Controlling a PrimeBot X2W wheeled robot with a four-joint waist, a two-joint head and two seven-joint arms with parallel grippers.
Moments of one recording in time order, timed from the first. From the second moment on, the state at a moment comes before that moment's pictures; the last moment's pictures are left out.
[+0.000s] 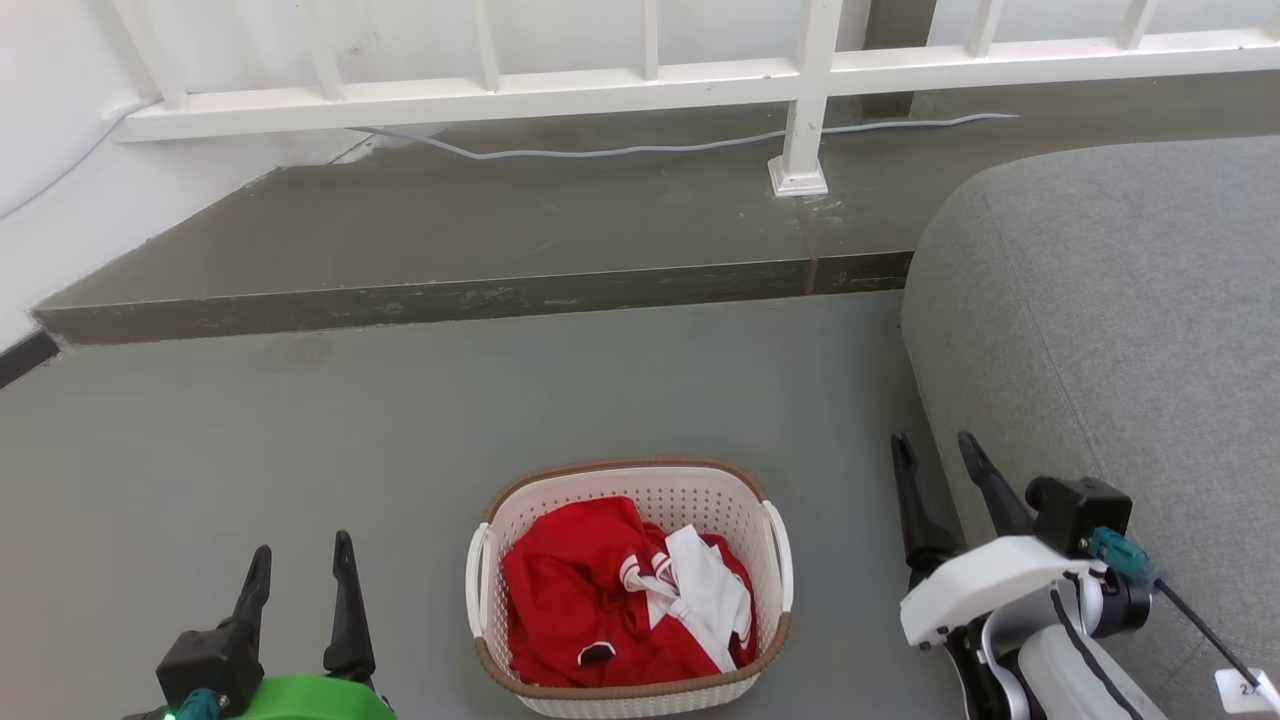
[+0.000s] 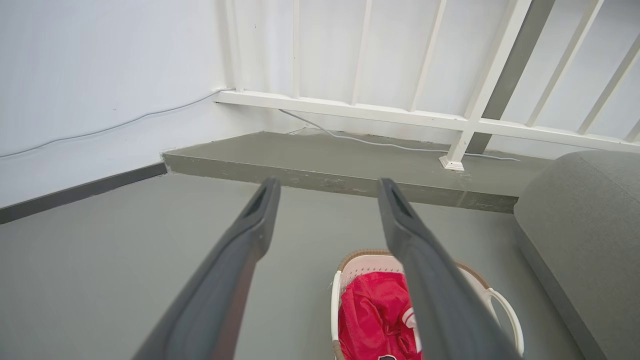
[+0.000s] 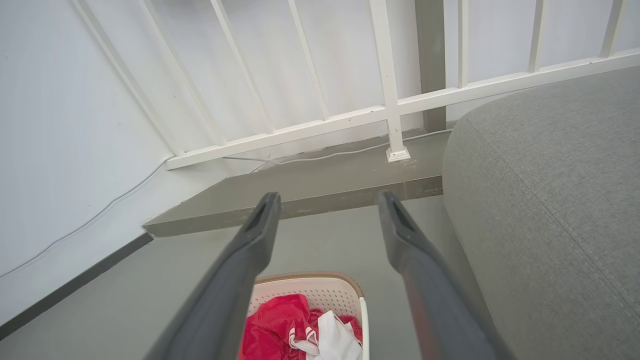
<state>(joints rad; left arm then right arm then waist) 0.11 0.08 -0.16 0.13 -0.35 0.11 -0.25 -0.06 -0.11 0.36 0.28 0.46 -0.12 -0.25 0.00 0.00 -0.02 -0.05</state>
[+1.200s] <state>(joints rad) 0.21 0.07 -0.14 0.01 -0.29 0.12 -0.25 0.02 -0.09 0.31 0.18 0.39 -0.12 -0.25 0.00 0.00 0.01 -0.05</state>
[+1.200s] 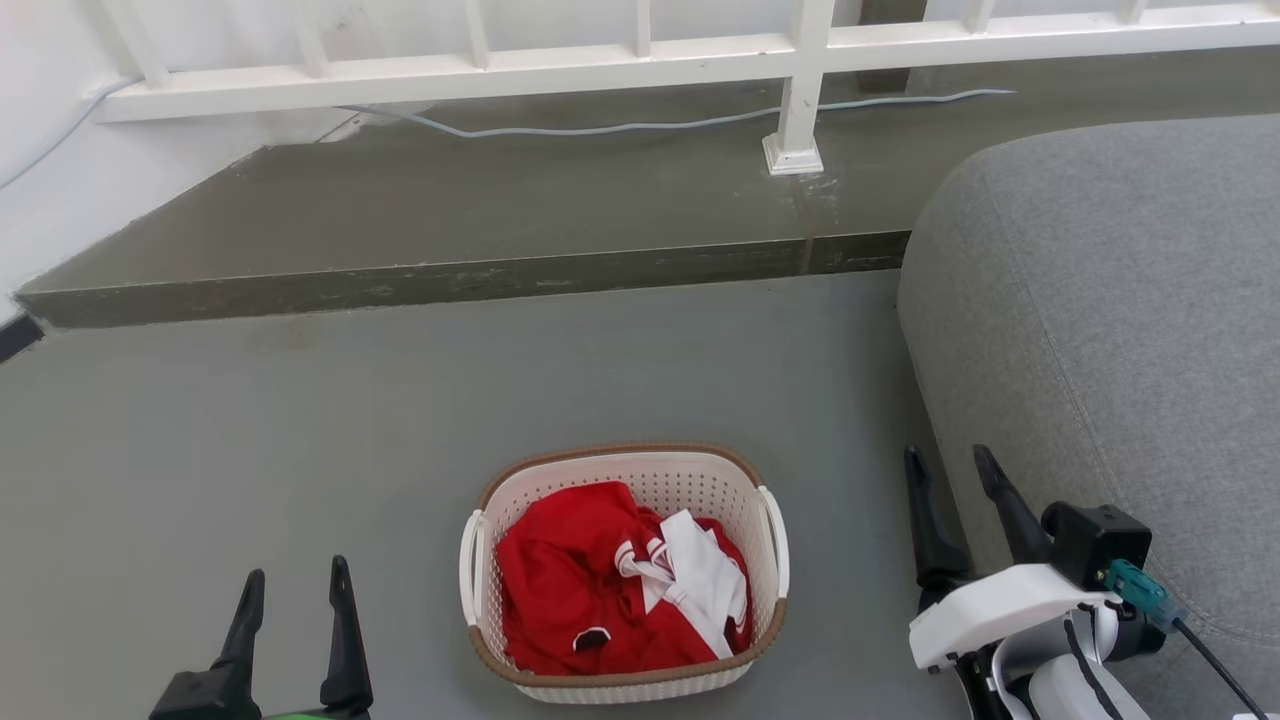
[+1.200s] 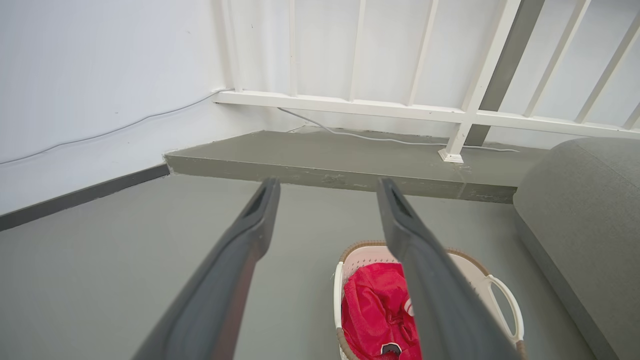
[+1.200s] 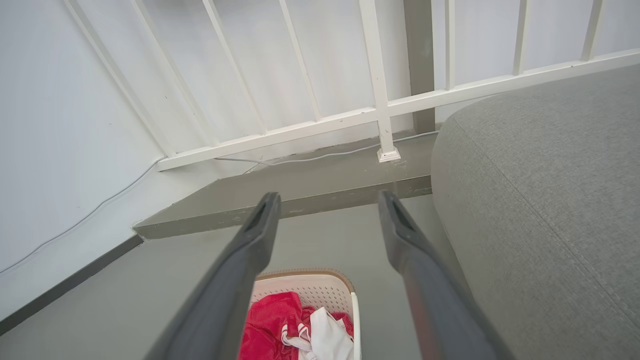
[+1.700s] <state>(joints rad) 0.21 0.05 -0.16 0.05 -0.34 0.11 -0.25 0.07 -0.08 0.31 0.22 0.43 -0.11 -0.25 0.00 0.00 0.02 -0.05</state>
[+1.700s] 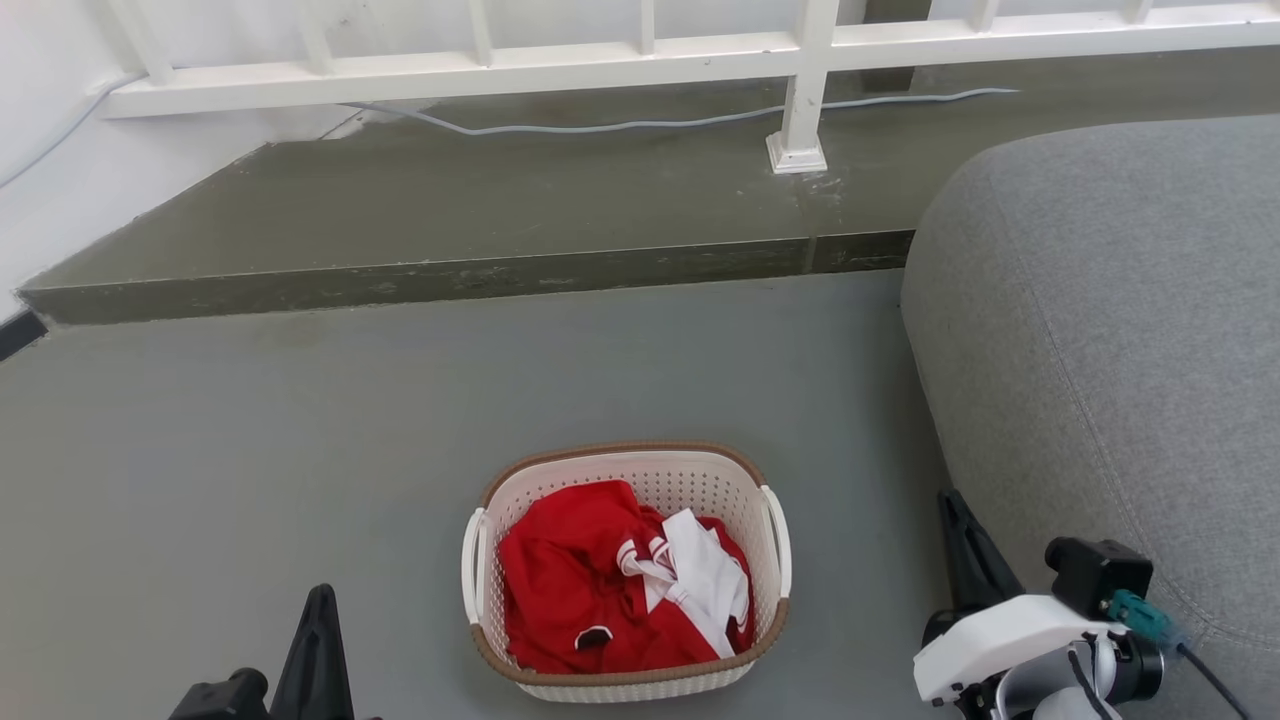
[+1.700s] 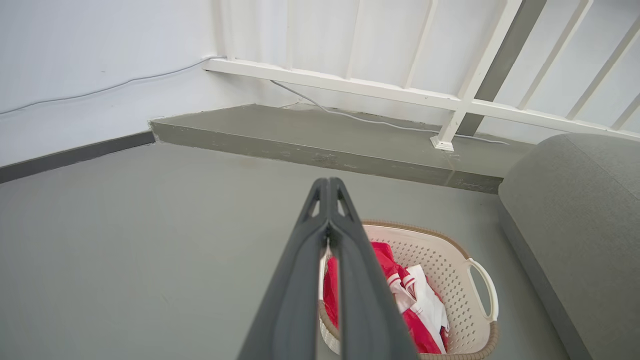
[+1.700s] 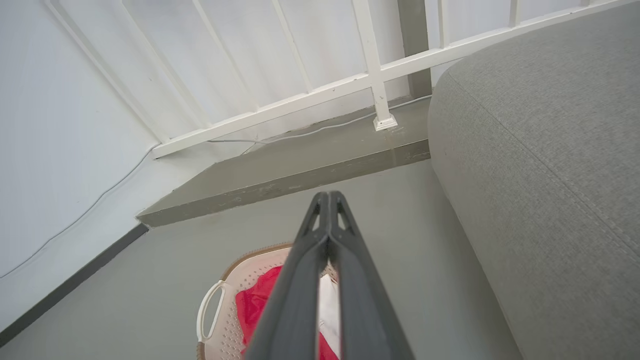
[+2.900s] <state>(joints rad) 0.16 0.07 -0.10 0.09 -0.87 0.04 -0.14 0.05 -0.08 0.17 0.21 0.92 -0.04 -0.14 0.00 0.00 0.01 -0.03</state>
